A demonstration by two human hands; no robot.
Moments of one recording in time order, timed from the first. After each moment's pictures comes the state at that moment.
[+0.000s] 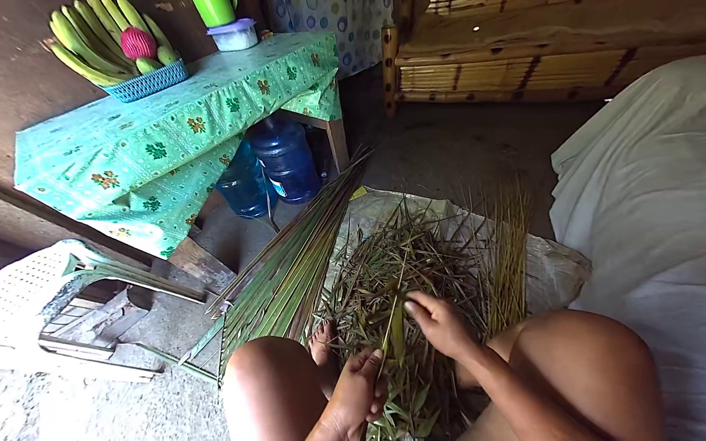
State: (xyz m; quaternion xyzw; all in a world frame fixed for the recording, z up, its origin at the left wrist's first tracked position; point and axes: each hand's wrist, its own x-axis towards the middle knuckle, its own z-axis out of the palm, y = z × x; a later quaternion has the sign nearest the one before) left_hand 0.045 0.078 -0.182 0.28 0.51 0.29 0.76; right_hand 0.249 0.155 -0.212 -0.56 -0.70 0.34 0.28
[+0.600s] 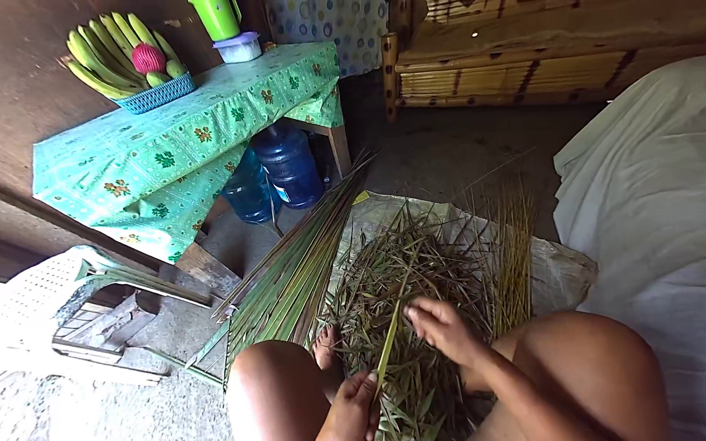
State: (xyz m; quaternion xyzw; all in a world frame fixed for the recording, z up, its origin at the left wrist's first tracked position) left_hand 0.027 0.052 -0.194 0.32 0.53 0.28 0.73; right_hand 0.250 0.149 -0.195 -0.50 -0.62 0.52 0.30
